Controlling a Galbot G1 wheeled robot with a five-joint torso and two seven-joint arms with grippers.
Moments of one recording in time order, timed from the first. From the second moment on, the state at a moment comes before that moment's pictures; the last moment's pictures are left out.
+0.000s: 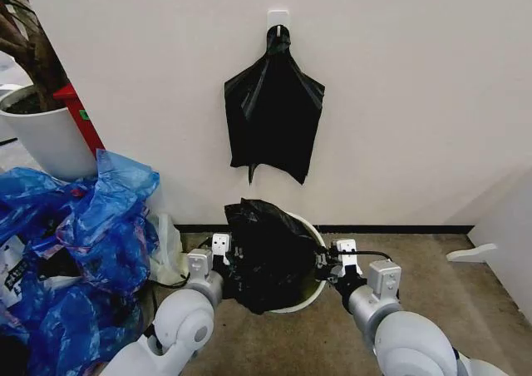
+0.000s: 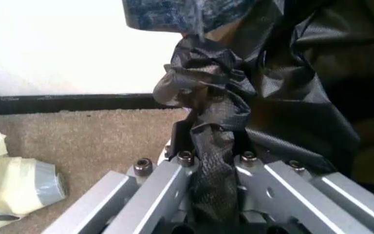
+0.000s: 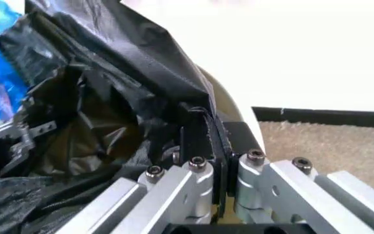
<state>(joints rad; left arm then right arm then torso) 1.22 -1.10 -0.09 -2.11 -0.71 0.50 -0.48 -1.20 0.77 -0.03 2.41 0.99 -0.39 0.78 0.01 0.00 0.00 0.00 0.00</state>
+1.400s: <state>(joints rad) 1.16 -1.10 -0.04 -2.10 -0.60 0.49 -0.44 -0.98 0.80 -0.14 2.39 1.06 -0.44 0.63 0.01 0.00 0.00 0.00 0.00</state>
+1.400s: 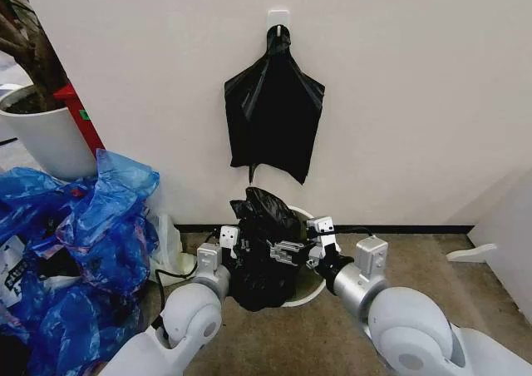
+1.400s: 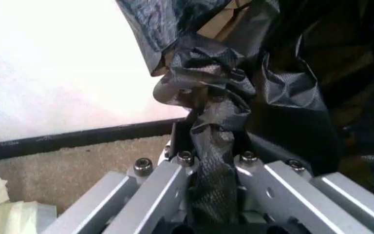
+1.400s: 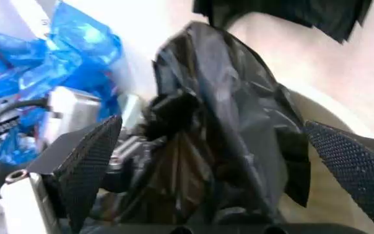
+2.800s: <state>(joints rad) 1.31 -1.09 -0.10 -2.13 -0.42 0.37 -0.30 -0.89 0.79 -0.14 2.24 1.07 -0.42 0.68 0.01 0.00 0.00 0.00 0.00</state>
